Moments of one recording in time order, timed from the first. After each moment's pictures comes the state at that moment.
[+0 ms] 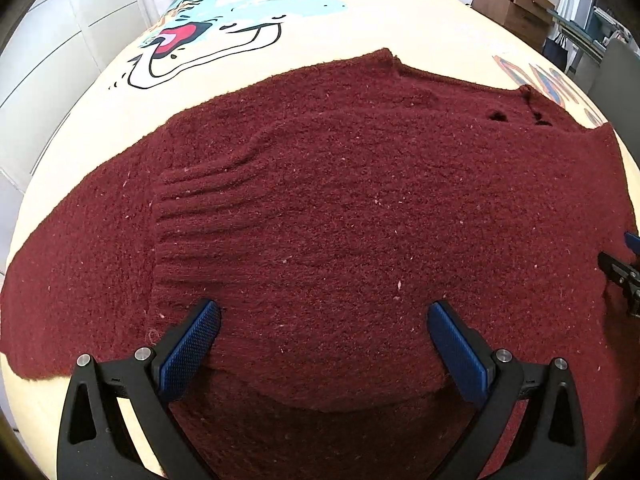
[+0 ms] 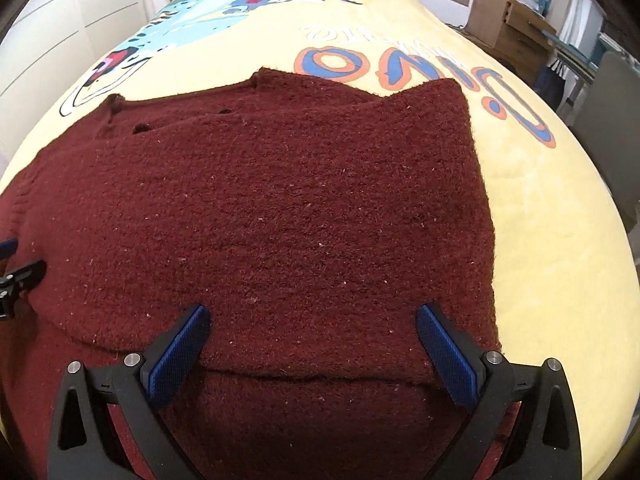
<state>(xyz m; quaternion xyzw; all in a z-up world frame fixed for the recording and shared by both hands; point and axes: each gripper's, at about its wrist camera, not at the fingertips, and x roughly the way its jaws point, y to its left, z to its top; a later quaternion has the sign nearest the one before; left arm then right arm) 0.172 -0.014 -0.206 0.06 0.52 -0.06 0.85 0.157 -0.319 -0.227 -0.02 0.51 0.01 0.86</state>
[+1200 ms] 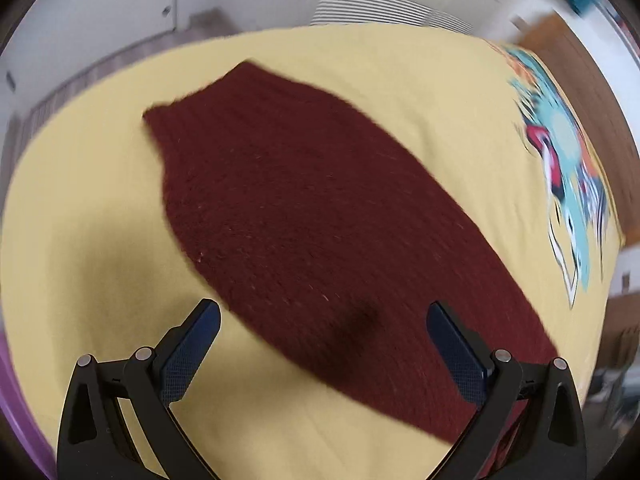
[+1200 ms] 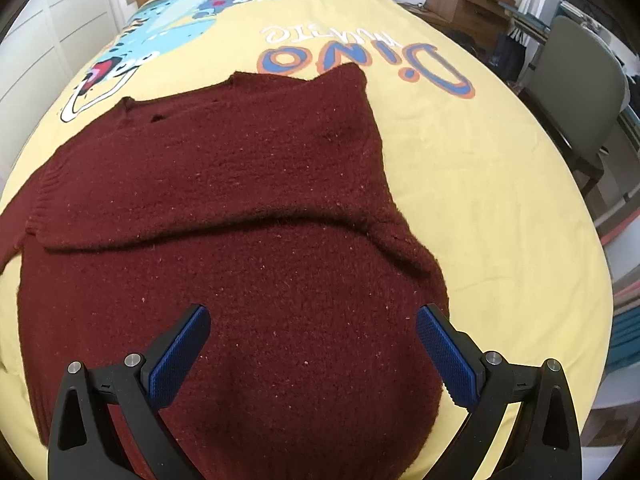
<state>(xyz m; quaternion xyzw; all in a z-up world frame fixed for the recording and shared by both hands) 0.113 0.382 -0.179 -0.40 0.48 0.24 0.74 0.055 -0.343 -0.167 0.02 0.53 -0.04 0.84</state>
